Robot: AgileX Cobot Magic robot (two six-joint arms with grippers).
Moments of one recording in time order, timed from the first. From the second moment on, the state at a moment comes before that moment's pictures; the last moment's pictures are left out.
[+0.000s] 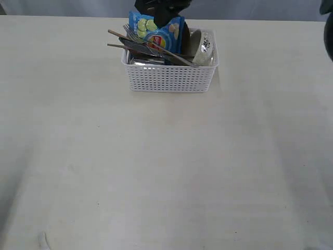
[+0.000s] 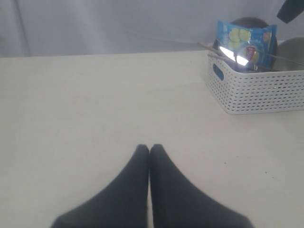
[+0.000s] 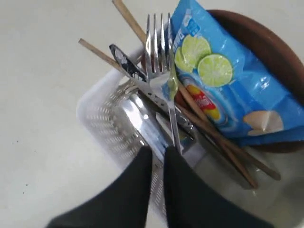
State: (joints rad) left arm -0.20 0.00 0.00 0.04 0.36 -0.08; right arm 0.50 2.24 -2.19 0.22 1.21 -0.36
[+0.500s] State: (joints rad) left arm -0.20 0.00 0.00 0.04 0.36 -0.08; right arm 0.50 2.34 -2.21 0.17 1.22 -0.39
